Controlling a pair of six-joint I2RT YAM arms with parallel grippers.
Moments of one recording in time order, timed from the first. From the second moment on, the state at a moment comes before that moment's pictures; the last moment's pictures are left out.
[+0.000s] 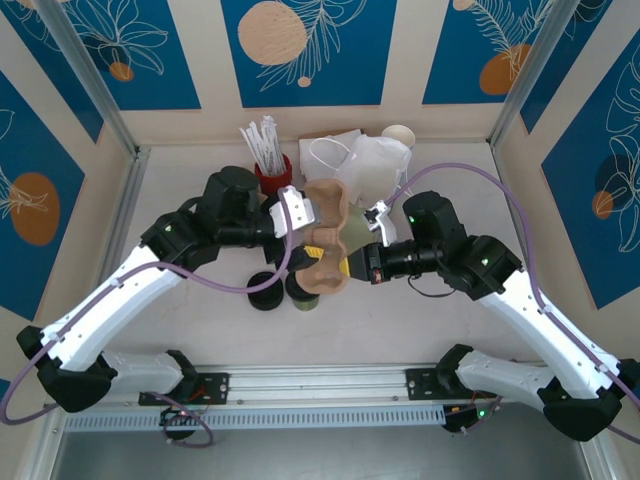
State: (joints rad) left arm -0.82 1.24 1.46 -0.76 0.33 0.47; right arm 0.72 1.00 1.23 -0.88 -0.57 0.62
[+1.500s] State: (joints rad) left arm -0.88 1.33 1.49 -0.79 0.28 0.60; right arm 0.72 0.99 1.24 -0.92 -0.59 0.61
